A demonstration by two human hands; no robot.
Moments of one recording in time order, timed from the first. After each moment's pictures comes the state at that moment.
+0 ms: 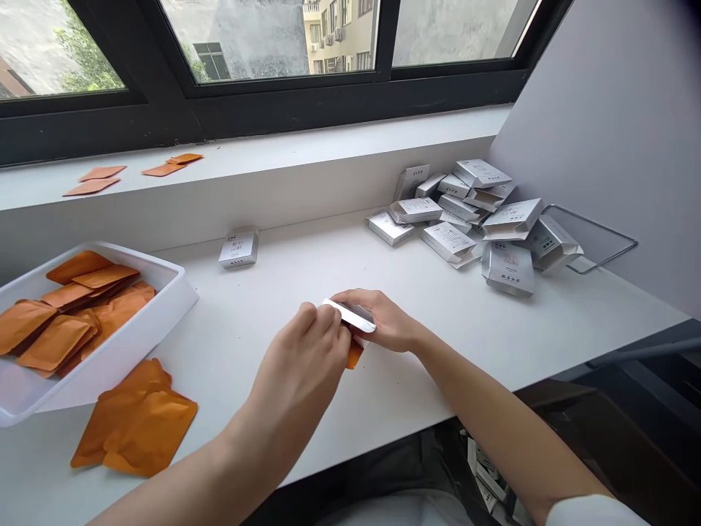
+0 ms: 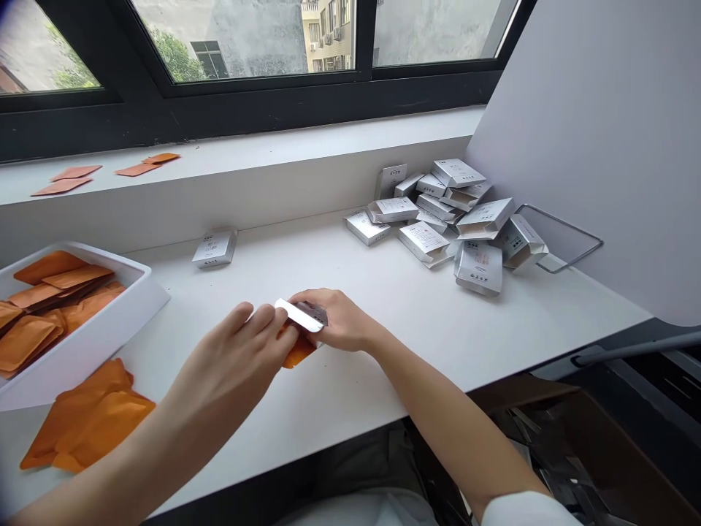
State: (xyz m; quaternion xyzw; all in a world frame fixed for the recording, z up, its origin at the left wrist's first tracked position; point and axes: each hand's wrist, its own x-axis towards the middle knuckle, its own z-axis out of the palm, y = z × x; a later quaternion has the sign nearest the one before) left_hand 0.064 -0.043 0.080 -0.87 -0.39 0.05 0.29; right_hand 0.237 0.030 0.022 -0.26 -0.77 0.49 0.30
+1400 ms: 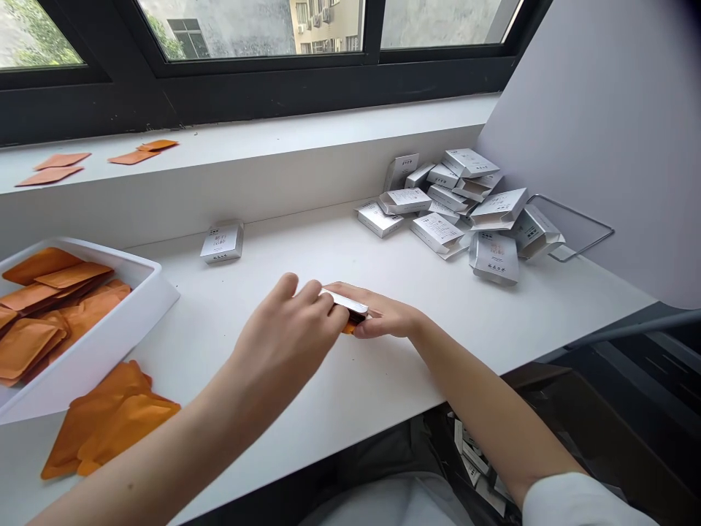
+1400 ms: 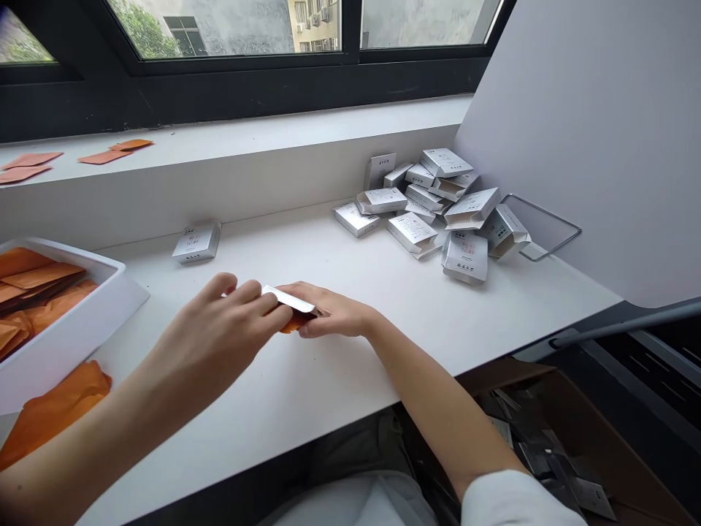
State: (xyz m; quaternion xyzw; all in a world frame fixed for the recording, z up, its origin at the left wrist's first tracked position) left_hand 0.064 -0.024 0.092 -0.91 -0.35 -0.03 0.23; right_hand 0.251 0.045 0.013 -0.15 -0.71 0.65 0.22
